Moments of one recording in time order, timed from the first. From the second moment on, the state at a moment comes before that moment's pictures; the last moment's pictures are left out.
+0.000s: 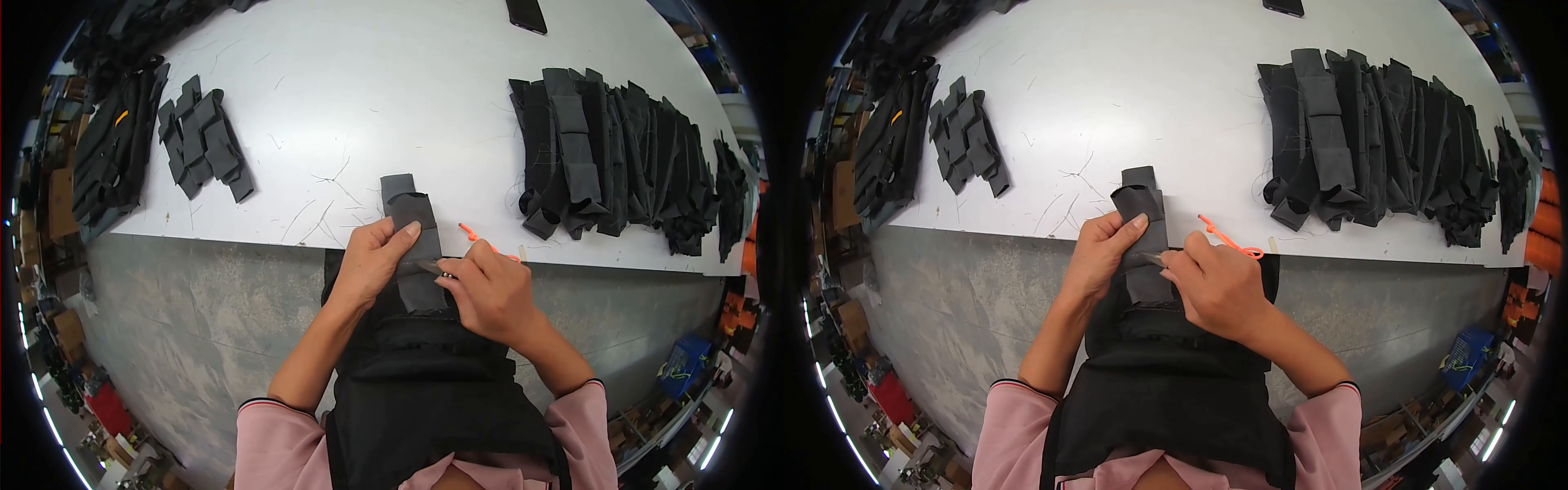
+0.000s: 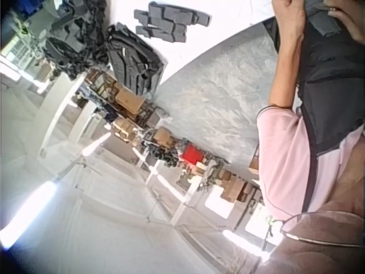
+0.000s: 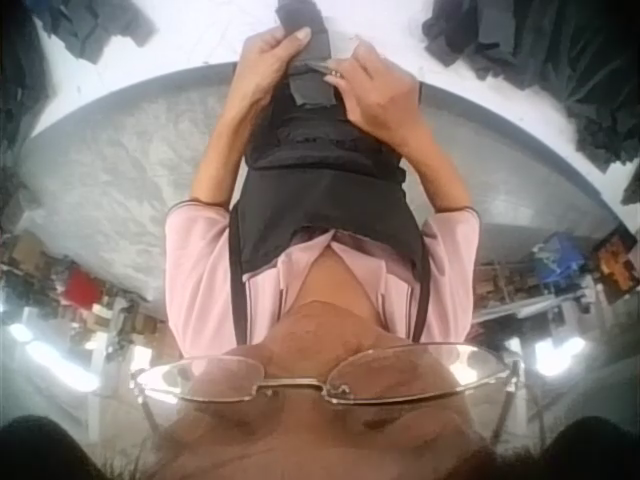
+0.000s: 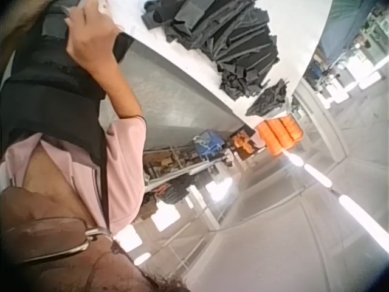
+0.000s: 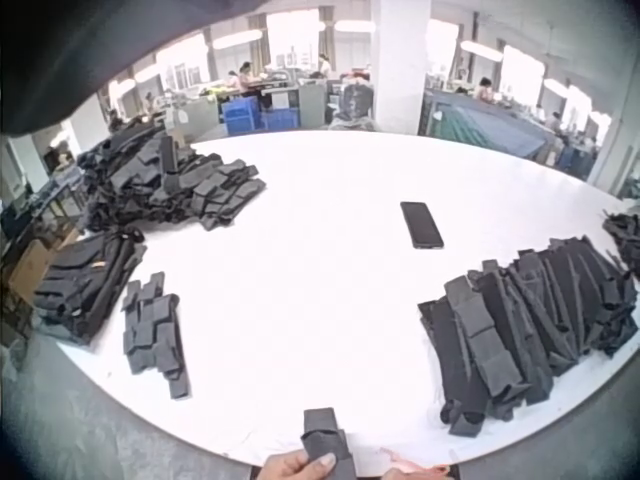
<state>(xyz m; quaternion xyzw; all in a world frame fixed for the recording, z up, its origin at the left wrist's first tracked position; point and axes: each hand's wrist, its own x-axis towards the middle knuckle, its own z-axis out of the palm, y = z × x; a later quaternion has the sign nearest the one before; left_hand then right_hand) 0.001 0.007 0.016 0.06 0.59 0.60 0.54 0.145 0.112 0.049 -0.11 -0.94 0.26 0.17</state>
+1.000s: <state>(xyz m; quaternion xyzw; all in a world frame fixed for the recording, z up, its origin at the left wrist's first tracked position) -0.007 0.002 0.000 -0.03 0.49 0.74 0.46 0.169 0.093 0.041 -0.29 -0.69 0.65 0.13</state>
